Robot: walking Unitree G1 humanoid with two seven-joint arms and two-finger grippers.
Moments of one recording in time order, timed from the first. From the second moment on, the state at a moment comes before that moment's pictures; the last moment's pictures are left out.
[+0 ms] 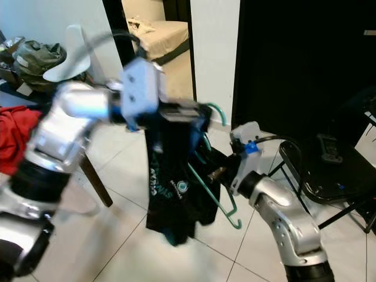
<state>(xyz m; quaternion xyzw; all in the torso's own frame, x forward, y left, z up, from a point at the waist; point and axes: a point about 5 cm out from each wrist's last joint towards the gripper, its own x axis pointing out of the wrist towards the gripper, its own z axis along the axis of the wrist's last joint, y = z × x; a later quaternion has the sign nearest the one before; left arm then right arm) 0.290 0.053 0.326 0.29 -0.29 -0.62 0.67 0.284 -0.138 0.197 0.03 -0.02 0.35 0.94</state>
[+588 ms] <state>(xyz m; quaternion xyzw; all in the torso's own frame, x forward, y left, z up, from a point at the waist) 0.338 0.108 0.329 0.40 -0.22 -0.48 0.75 0.285 -0.146 0.195 0.03 -0.02 0.34 0.94</state>
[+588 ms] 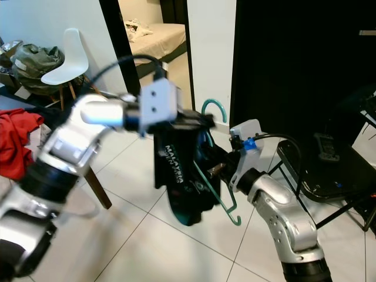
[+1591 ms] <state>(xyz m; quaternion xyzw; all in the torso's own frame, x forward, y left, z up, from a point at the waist) 0.305 0.058 0.304 0.37 -0.26 -0.59 0.67 0.273 -0.146 0.195 0.02 -0.02 0.39 0.92</state>
